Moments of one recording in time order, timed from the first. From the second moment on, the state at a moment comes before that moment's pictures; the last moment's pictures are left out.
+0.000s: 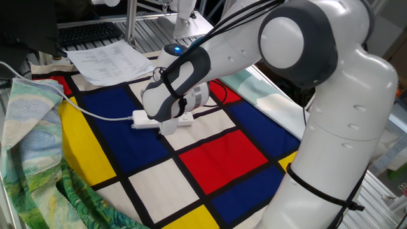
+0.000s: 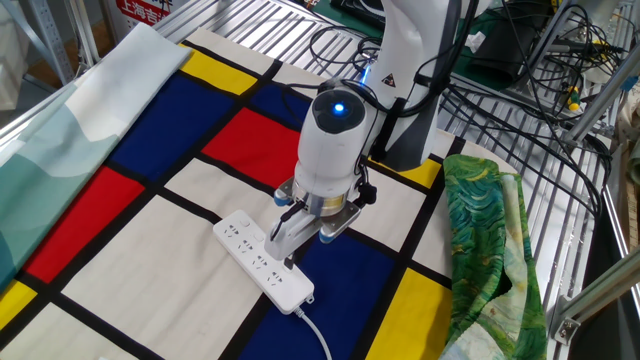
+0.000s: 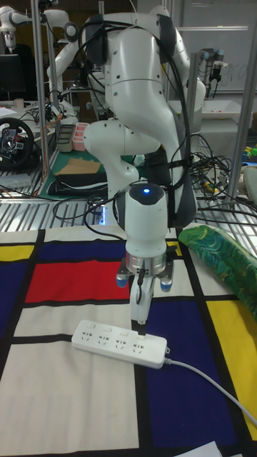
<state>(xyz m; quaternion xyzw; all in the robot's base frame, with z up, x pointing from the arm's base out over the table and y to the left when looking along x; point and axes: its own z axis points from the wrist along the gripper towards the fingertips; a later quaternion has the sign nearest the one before) 0.504 0.056 0.094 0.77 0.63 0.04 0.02</state>
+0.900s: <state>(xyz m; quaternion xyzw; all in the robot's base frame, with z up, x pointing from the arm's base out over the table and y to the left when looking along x) 0.508 0.057 0.089 0.76 0.65 0.03 0.03</state>
